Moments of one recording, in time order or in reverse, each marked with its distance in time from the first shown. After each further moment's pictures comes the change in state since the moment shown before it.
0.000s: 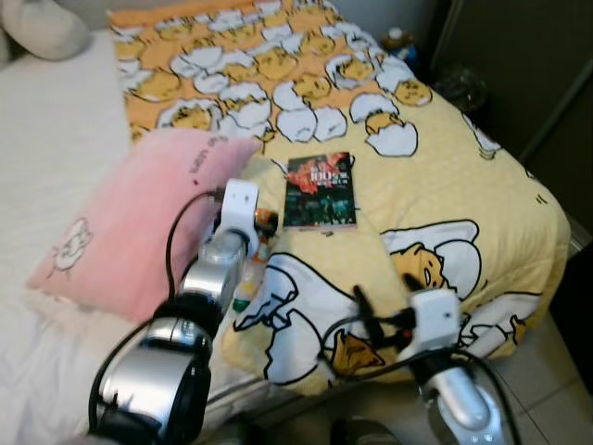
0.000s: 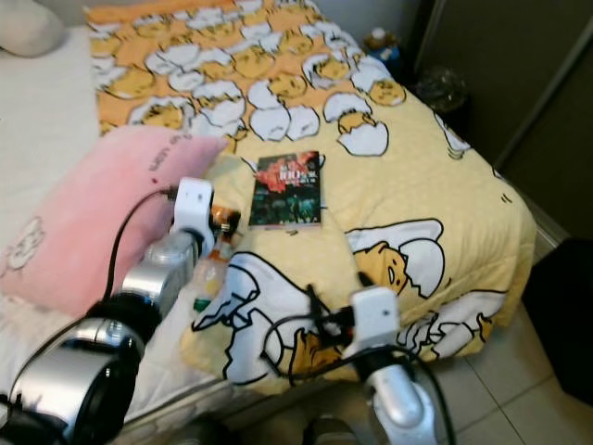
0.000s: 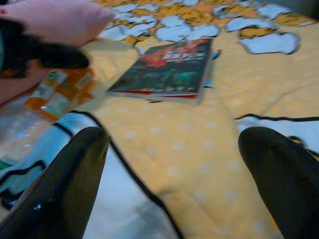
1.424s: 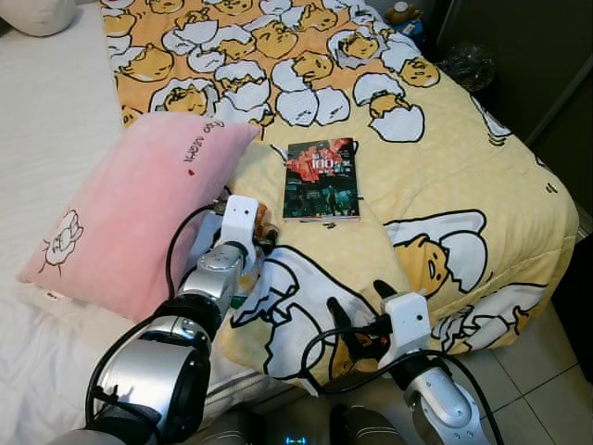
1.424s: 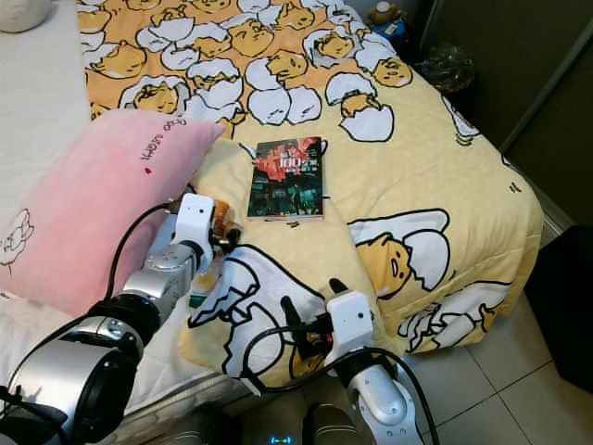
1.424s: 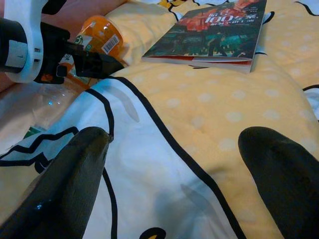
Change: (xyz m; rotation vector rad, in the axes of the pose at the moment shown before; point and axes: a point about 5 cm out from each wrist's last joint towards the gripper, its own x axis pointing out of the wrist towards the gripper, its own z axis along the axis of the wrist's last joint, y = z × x) left arm -0.002 0.002 -0.027 -0.009 0.123 -0.038; right arm 0.008 0.017 -0.010 0.008 0.042 0.110
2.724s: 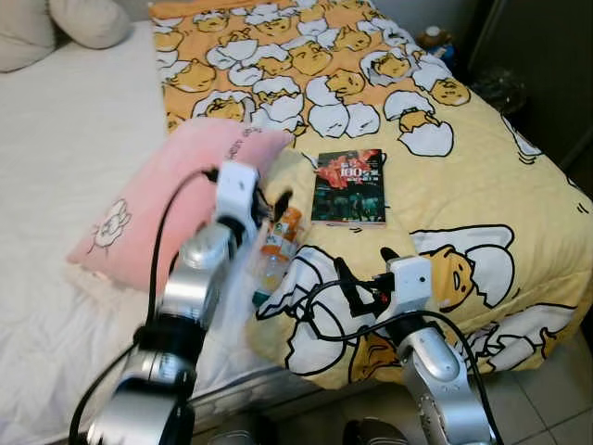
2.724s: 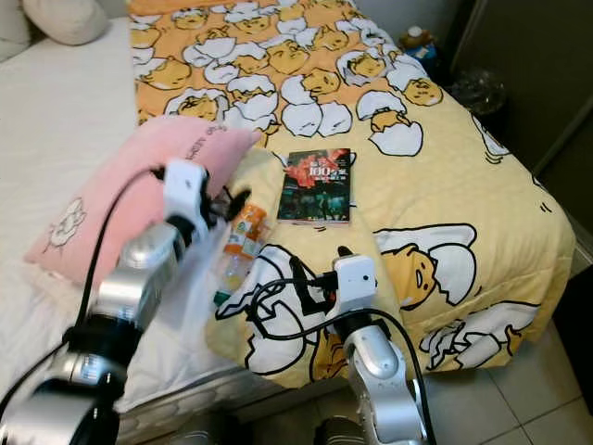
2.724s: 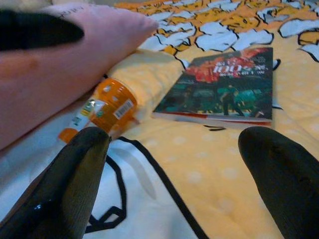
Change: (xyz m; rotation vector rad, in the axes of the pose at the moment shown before) left arm -0.034 -0.006 0.046 0.079 -0.352 -0.200; right arm 0.037 -0.018 0.018 0.043 -0.088 -0.099
